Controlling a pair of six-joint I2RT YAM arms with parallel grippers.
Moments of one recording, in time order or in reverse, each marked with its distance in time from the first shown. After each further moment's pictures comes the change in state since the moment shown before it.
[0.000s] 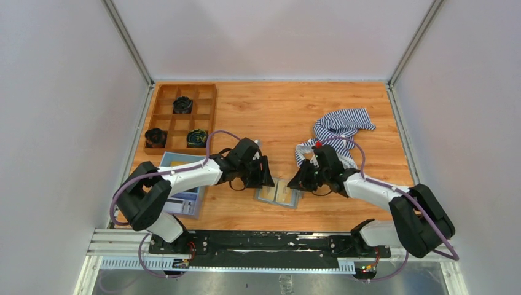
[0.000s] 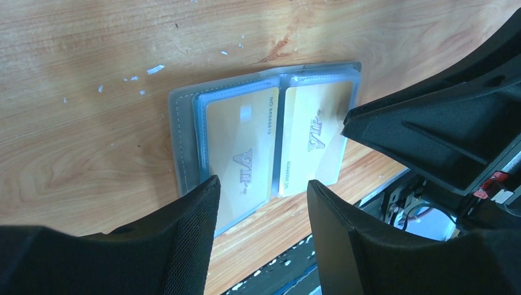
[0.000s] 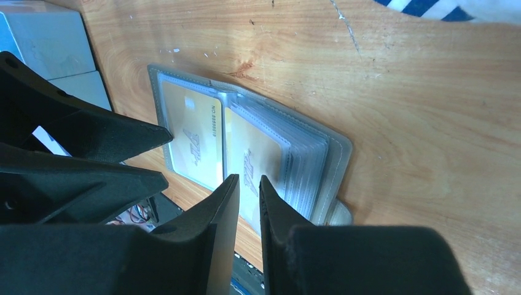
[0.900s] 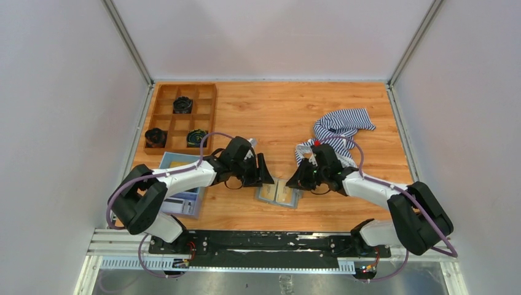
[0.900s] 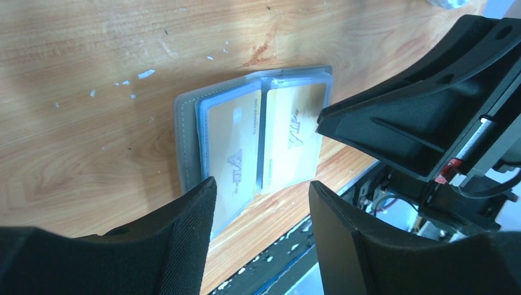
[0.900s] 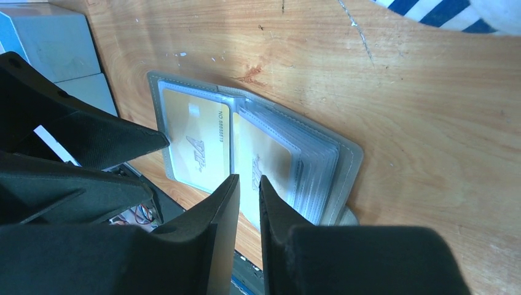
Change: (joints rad) left arm 0.062 -0.045 -0.080 0.127 0.124 -0.047; right arm 0.009 0.020 0.017 0.005 0.000 0.016
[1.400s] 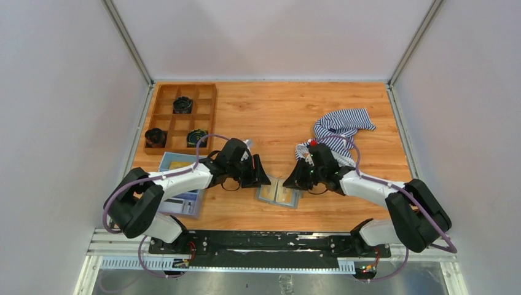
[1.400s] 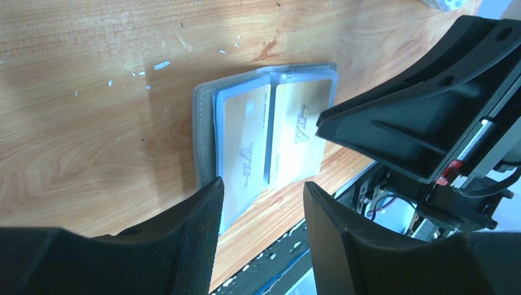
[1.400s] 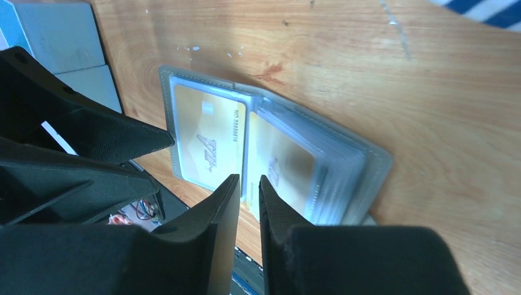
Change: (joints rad) left arm 0.018 -0.044 -0.040 0.007 -0.010 0.000; right arm 0.051 0.032 0.026 0.021 0.001 0.010
